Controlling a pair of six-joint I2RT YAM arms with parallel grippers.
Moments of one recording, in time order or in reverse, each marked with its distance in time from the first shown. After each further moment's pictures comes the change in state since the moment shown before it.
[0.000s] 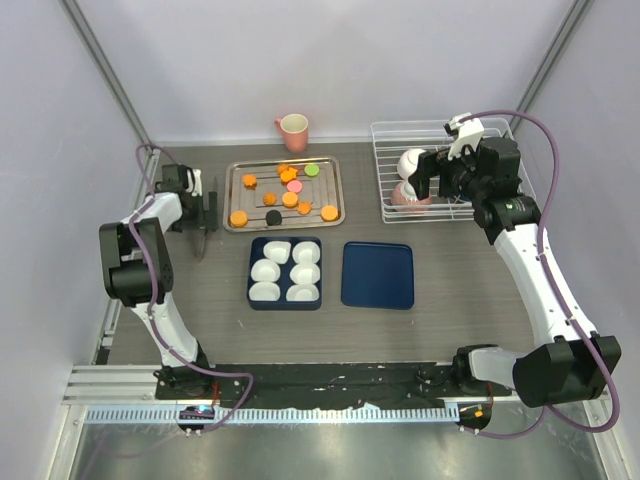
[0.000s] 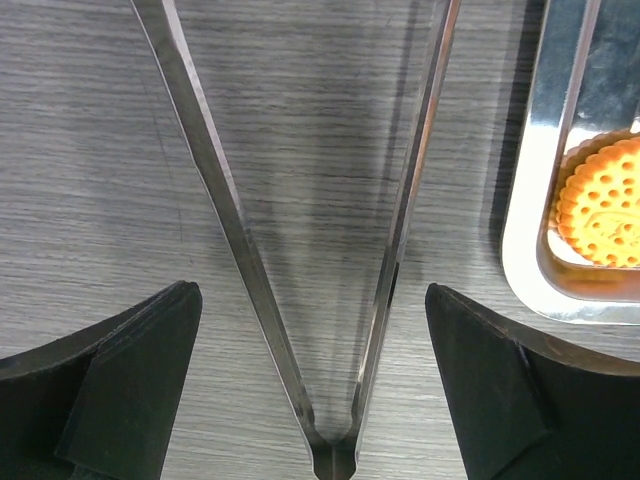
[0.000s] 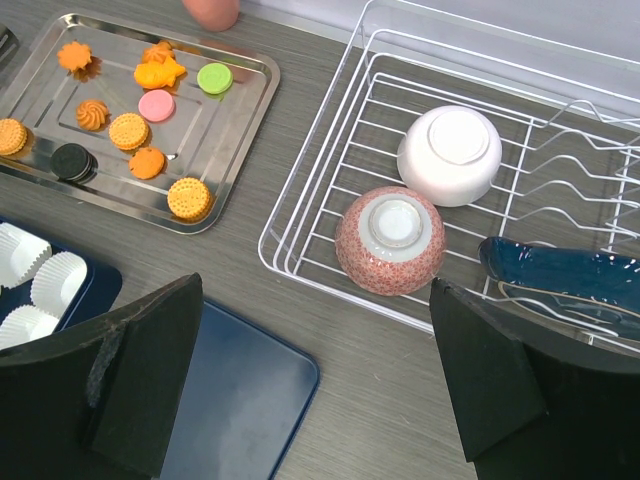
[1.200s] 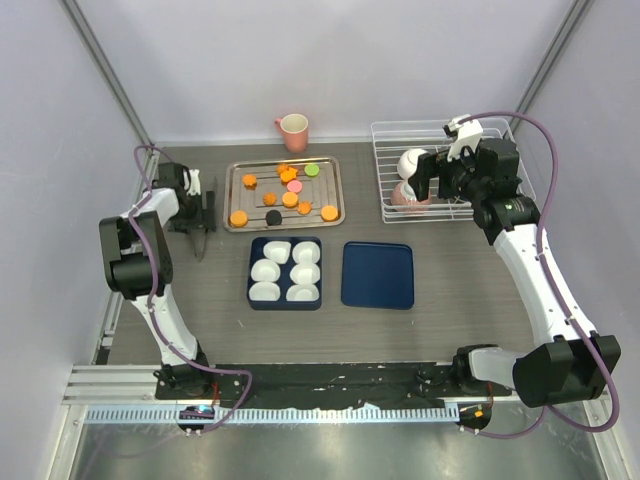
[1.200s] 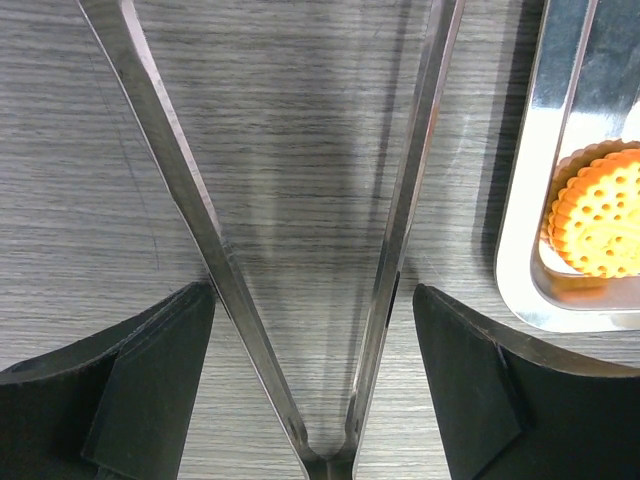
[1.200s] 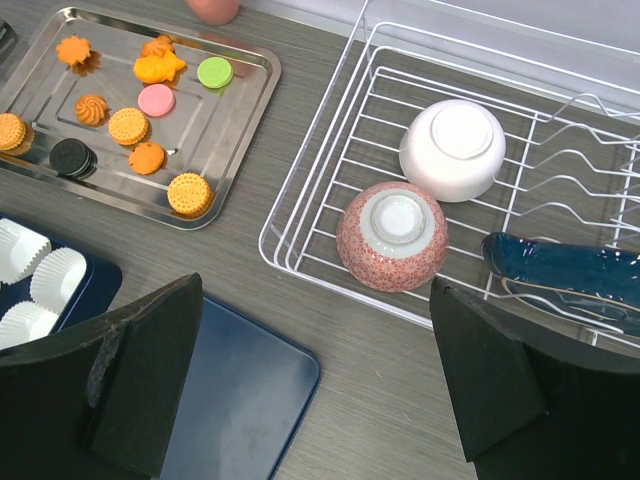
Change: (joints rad) left arm 0.031 0.080 0.076 -0.059 0.097 0.000; right arm 0.000 0.000 -0.010 0.000 -0.002 0.000
